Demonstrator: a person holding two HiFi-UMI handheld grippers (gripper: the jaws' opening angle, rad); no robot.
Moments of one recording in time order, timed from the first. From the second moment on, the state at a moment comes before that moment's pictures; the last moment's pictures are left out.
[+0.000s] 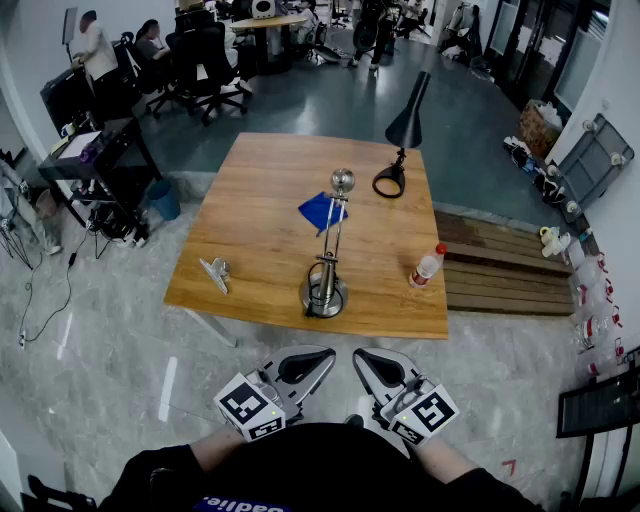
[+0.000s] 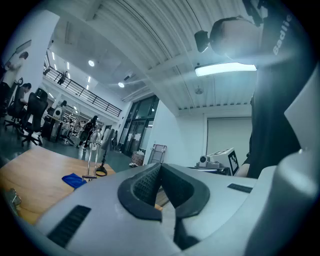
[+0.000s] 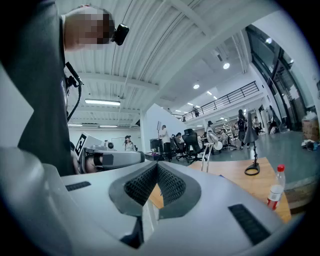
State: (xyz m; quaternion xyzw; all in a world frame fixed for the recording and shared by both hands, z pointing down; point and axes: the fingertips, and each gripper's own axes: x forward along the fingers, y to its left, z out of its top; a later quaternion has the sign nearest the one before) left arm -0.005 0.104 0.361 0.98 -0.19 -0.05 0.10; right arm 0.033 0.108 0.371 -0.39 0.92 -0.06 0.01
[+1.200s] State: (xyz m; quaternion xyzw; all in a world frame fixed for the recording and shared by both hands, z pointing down) left arm 0.050 0.074 0.382 0.96 -0.25 -0.02 0.09; right arm 0.086 0.082 0.374 -0.33 0.94 -0.06 0.02
